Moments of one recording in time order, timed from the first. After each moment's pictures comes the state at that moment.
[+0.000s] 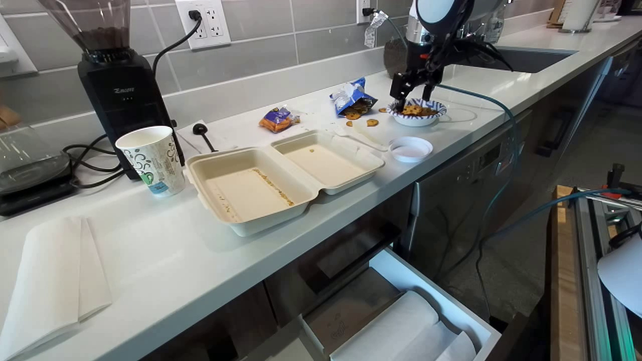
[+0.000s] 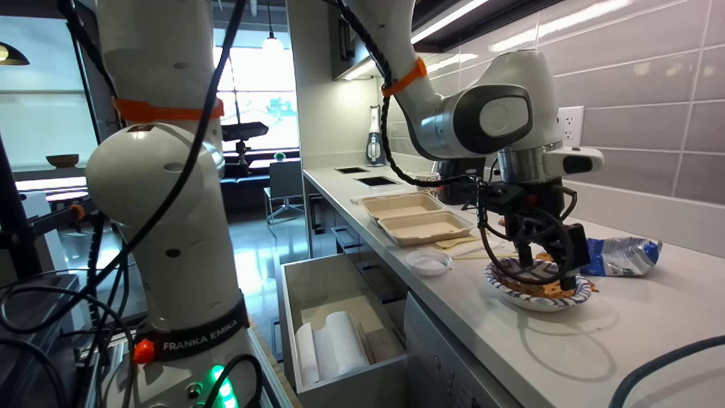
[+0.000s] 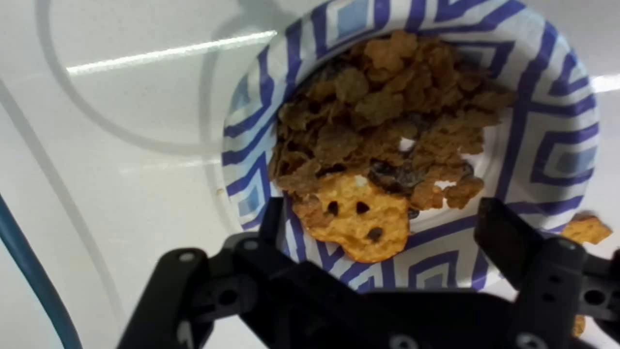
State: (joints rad) arm -0.24 0.07 -0.24 -2.44 -0.17 2.71 0.10
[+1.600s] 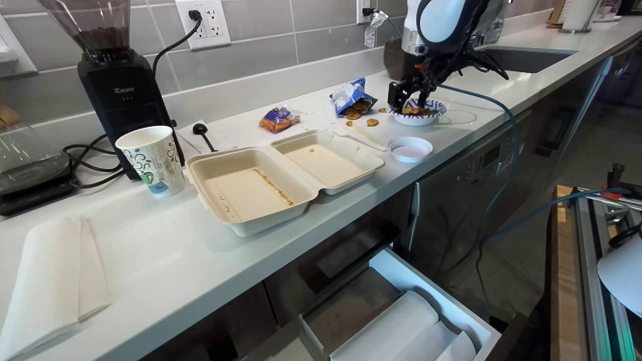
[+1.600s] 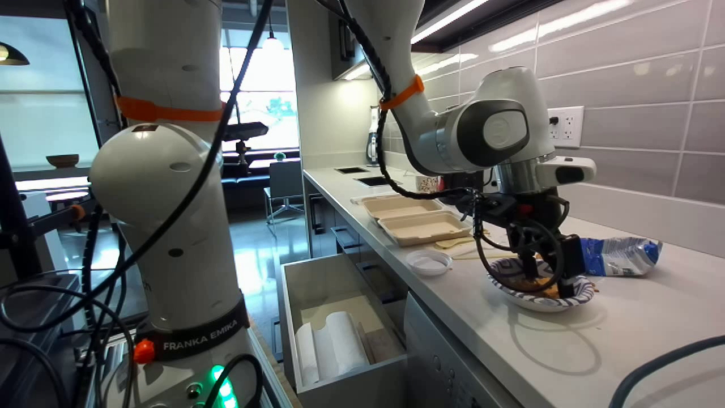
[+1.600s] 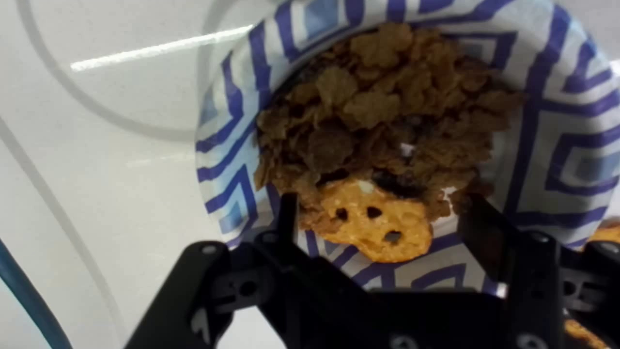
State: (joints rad) arm -0.20 0.12 -0.27 -2.44 -0.29 2.78 0.24
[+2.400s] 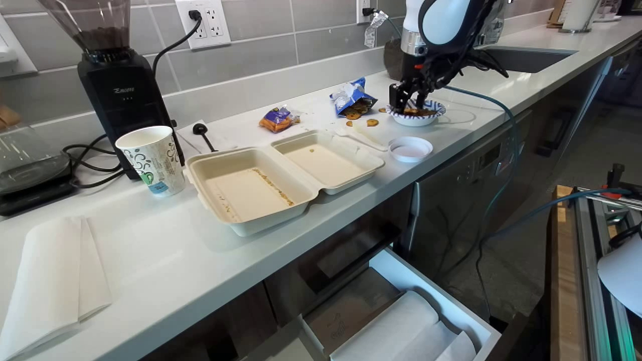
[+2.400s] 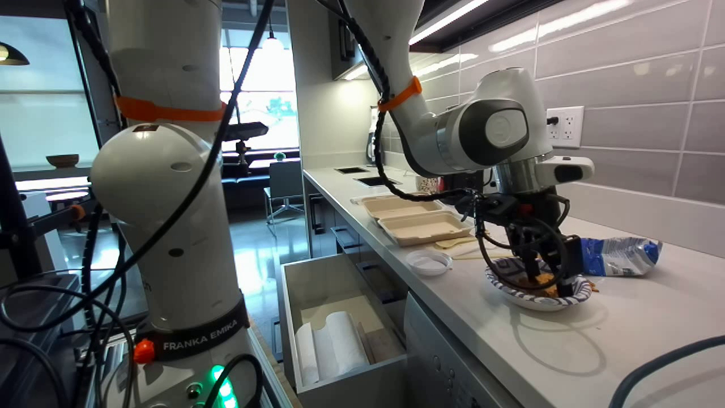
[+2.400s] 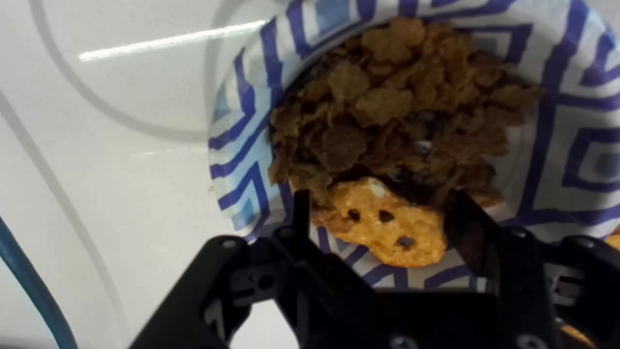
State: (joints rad) arm -0.20 0.12 -0.28 -2.44 -0.34 2.78 0.27
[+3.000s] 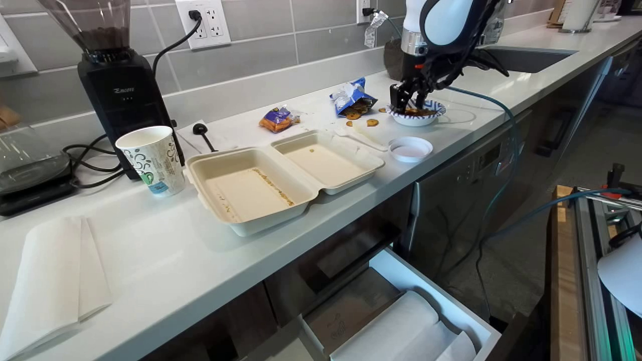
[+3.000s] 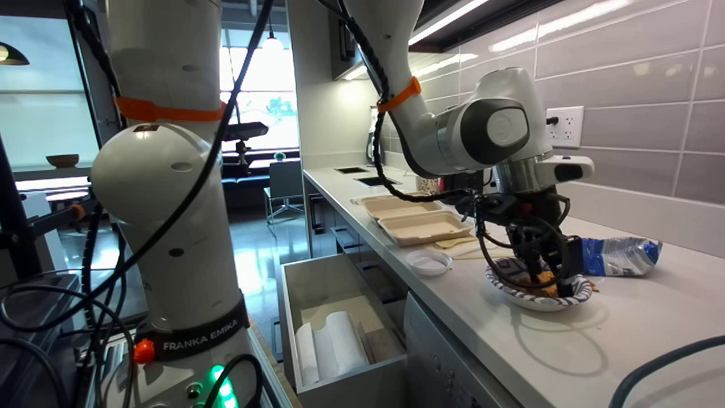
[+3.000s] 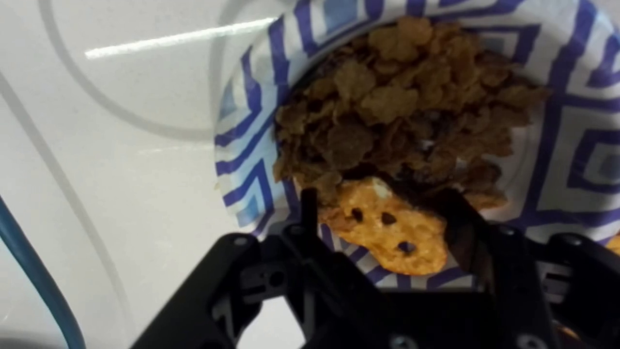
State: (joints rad) arm -0.20 0.12 -0.29 -2.44 -0.38 2.78 0.29
